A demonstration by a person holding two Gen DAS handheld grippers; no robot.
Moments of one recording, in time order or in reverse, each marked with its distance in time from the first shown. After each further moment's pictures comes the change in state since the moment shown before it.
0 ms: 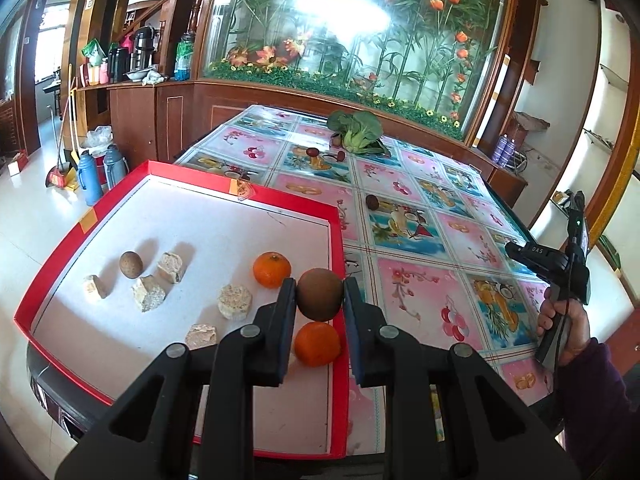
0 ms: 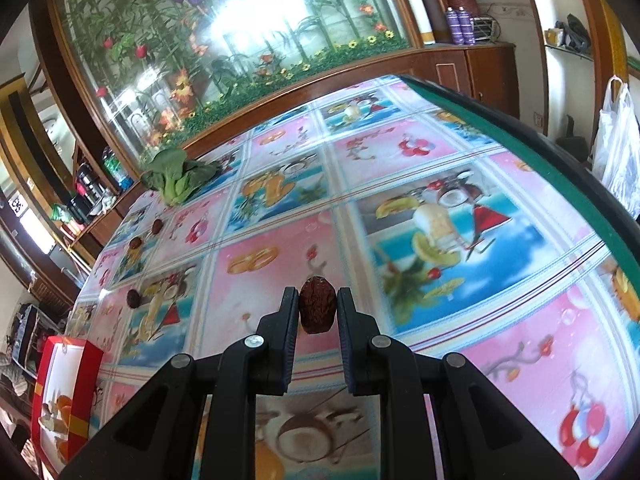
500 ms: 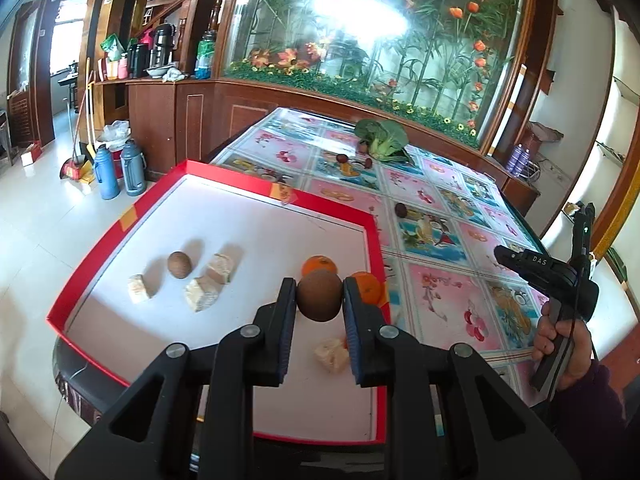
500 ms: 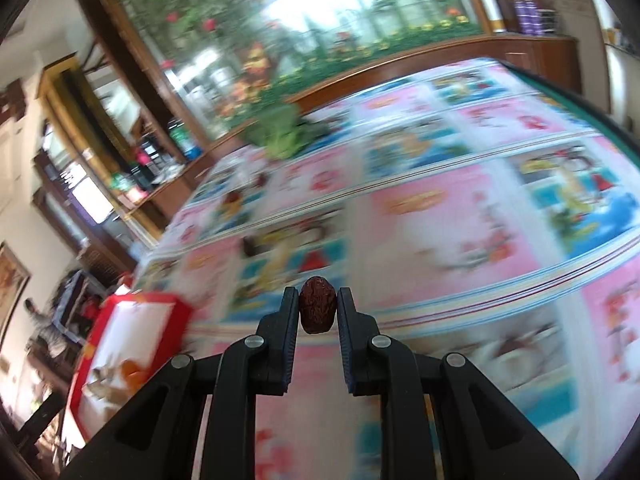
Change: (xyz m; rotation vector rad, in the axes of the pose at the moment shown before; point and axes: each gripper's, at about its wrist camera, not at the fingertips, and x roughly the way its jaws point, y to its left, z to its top) left arm -0.019 0.033 0.002 -0.038 -0.006 0.049; right arm -0.005 0.099 -0.042 -0.081 0.072 0.249
